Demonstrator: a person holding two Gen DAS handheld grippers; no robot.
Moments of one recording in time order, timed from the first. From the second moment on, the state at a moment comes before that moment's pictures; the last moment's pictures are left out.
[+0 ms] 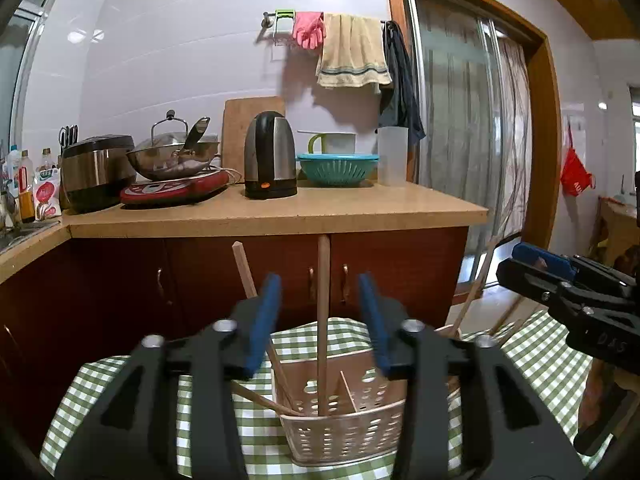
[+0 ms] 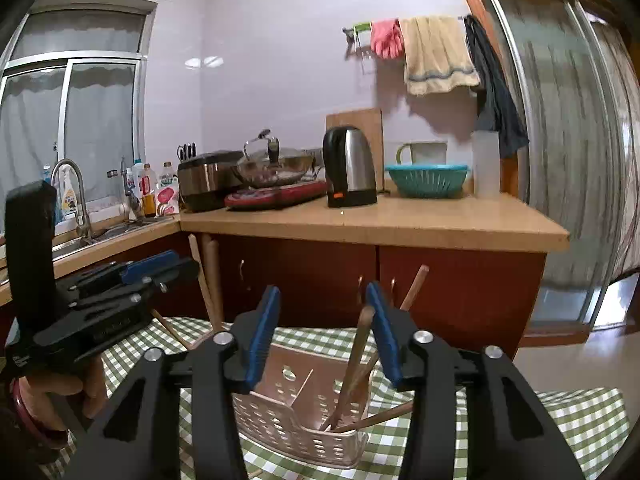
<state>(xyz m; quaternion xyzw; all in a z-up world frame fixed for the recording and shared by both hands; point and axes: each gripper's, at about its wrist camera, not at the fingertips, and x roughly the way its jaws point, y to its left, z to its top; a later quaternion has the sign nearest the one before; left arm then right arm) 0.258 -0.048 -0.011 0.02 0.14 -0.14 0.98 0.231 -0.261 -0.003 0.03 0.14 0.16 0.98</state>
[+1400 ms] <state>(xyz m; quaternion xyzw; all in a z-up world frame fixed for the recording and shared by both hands) 0.070 0.014 -0.137 0.01 0.26 -0.06 0.96 0.041 -0.218 -0.177 0.04 0.32 0.15 0.93</state>
